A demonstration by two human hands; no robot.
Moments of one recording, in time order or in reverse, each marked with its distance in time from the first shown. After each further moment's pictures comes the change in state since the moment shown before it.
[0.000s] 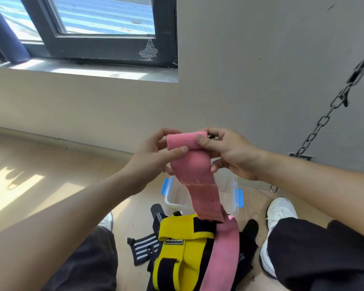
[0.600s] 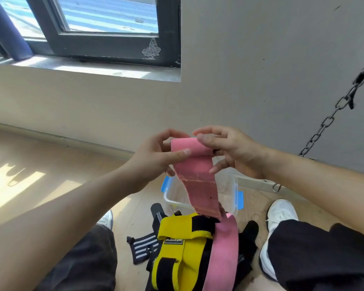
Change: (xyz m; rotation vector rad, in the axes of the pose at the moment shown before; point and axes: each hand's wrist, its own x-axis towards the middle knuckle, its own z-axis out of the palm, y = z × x) left_hand 0.000 0.004 -0.001 0.002 -0.084 -0.018; right_hand -0.004 -0.006 -0.008 -0.058 -0.067 0.047
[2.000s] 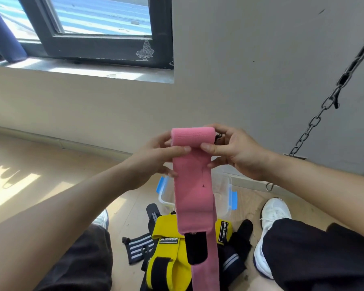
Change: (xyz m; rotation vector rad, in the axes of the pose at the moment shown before) left_hand 0.007 0.004 0.010 -0.016 -0.103 -0.072; right_hand -0.011 0.012 -0.019 0.056 0.012 -0.153
